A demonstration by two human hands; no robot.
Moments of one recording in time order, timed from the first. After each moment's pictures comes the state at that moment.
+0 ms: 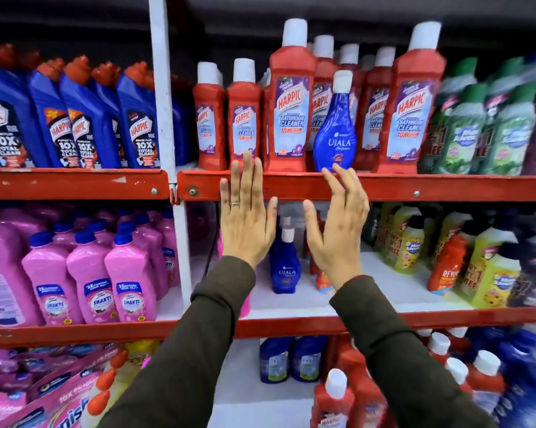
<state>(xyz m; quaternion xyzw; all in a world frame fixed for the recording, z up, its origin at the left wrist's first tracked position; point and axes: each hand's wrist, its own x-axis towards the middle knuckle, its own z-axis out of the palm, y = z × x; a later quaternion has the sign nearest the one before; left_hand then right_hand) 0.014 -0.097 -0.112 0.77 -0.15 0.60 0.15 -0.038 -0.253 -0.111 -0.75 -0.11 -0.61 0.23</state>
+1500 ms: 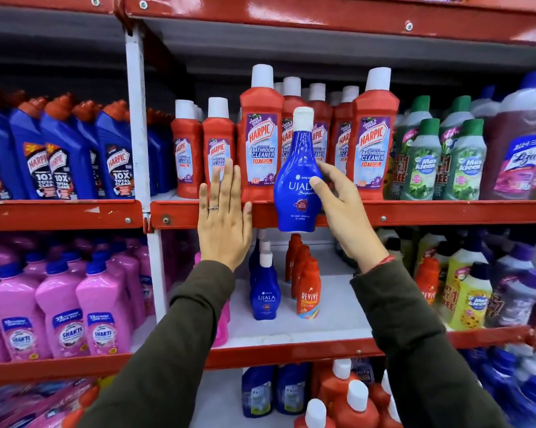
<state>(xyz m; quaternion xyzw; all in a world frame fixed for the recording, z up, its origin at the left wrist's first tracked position) 0.029 -0.107 -0.083 0.77 -0.13 0.62 0.10 -0.070 -0.295 -0.019 -0.71 -0.18 -0.32 0.60</state>
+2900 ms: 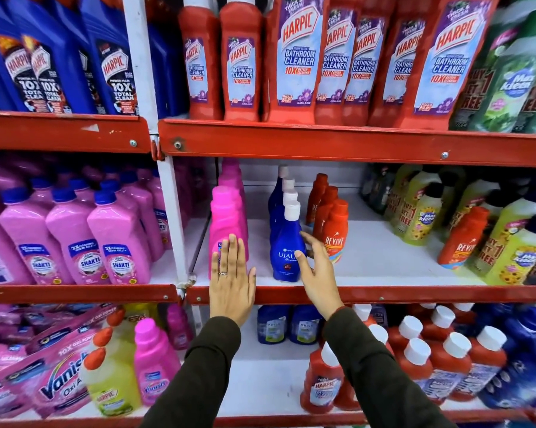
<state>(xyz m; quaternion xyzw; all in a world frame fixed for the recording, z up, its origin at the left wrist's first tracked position) 0.021 -0.075 -0.333 0.87 -0.11 0.47 0.10 -0.004 -0.262 -0.282 -0.75 -0.08 -0.21 0.63</state>
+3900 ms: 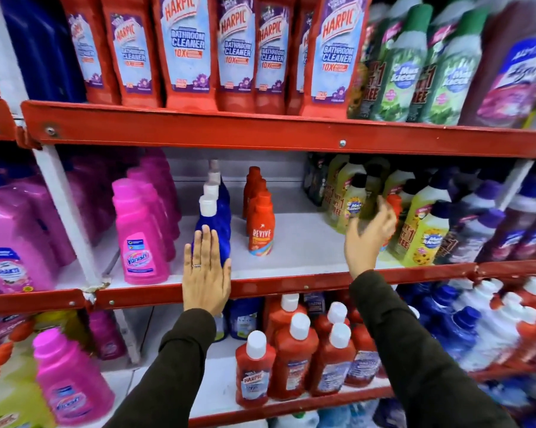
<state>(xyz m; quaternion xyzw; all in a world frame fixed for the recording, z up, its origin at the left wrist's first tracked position) 0.025 -0.183 -0.335 0.86 -0.13 0.49 0.10 -0.011 -0.481 -0.235 -0.74 0.17 -0.49 0.43</state>
